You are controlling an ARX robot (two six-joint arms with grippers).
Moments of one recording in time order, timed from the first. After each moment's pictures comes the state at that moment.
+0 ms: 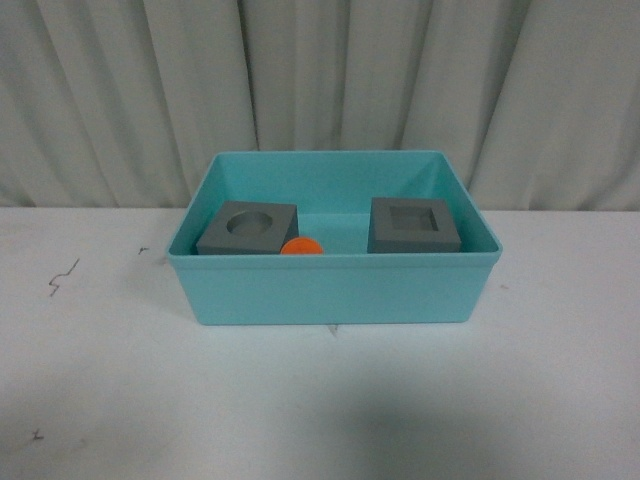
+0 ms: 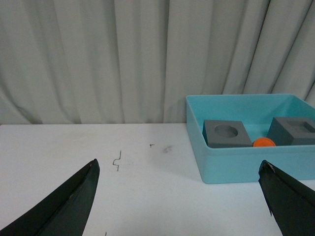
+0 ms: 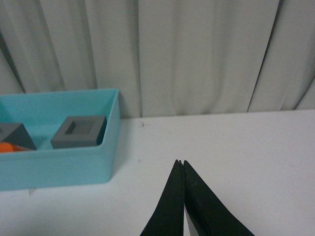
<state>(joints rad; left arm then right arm) 0.00 0.01 0.01 0.00 0.00 0.00 -0.01 0.72 0.01 0.67 0.00 0.00</state>
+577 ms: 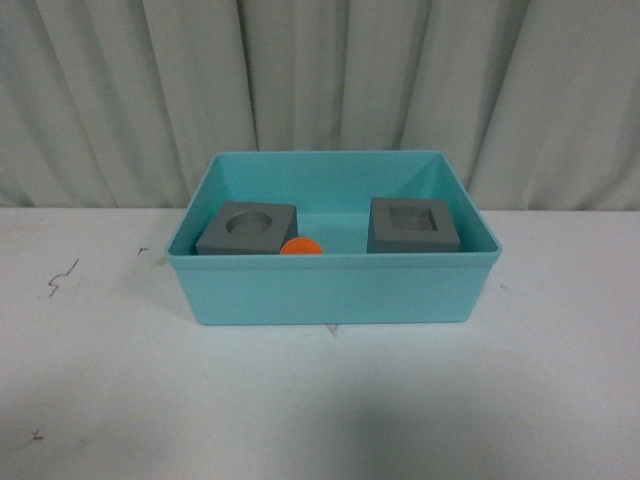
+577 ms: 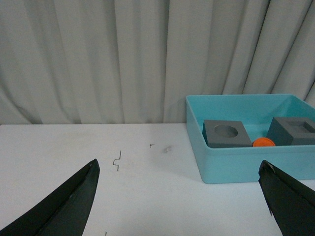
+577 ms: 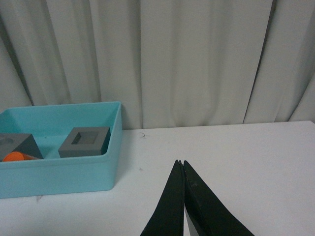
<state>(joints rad) 0.00 0.01 0.01 0.00 0.00 0.00 -0.01 0.36 0.01 0.36 0.00 0.00</state>
